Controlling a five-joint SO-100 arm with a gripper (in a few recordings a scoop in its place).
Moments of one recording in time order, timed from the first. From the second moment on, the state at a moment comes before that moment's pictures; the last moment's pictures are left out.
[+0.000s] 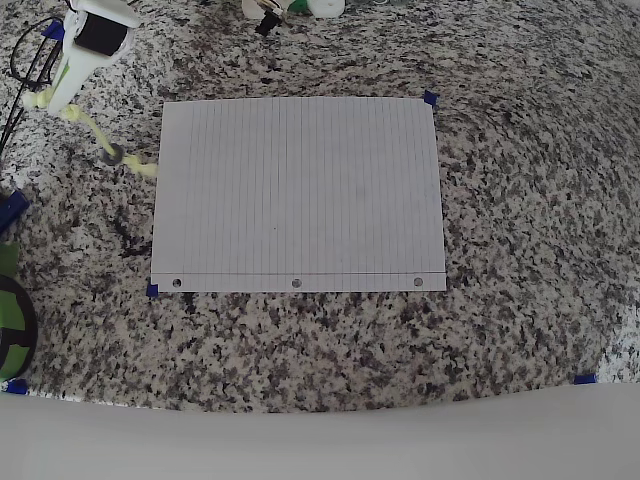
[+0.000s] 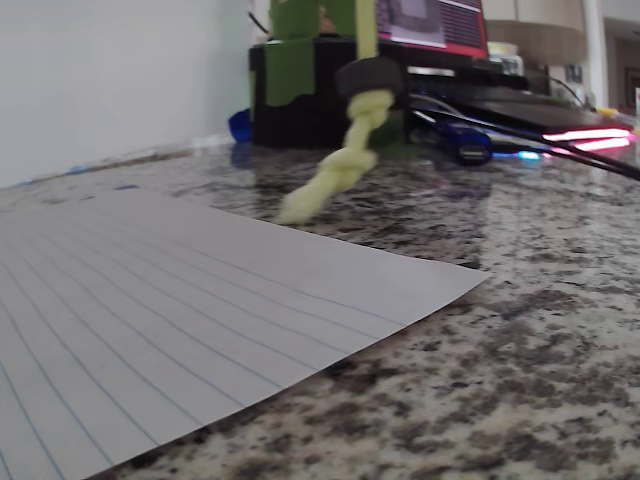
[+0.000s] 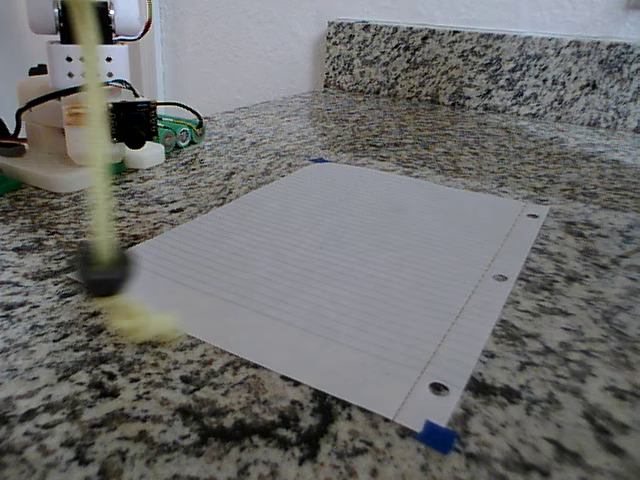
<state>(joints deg) 40.4 125.2 123.8 31.3 -27.9</state>
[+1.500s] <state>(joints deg) 5.9 166.5 168.0 24.8 45.7</state>
